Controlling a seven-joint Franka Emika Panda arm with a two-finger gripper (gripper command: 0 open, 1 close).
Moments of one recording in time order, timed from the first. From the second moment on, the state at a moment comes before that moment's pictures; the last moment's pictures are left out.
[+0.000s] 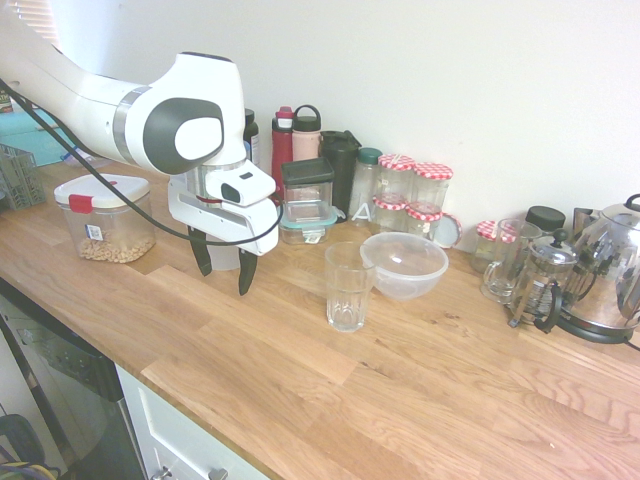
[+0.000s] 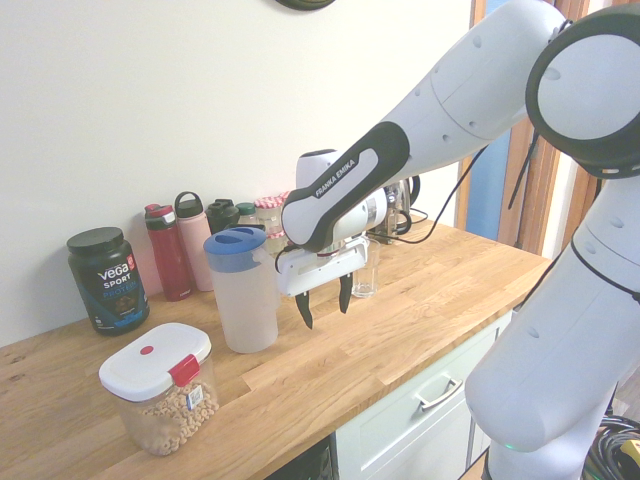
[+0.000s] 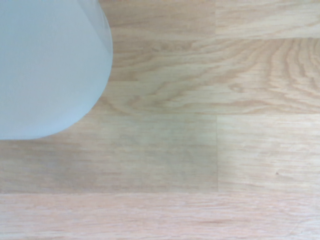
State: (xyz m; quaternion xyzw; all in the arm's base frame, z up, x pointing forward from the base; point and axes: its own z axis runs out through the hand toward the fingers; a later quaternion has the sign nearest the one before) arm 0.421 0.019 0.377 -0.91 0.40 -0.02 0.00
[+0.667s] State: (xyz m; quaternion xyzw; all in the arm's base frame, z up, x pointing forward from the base) arm 0.370 0.070 0.468 -0.93 0.34 -0.09 0.03
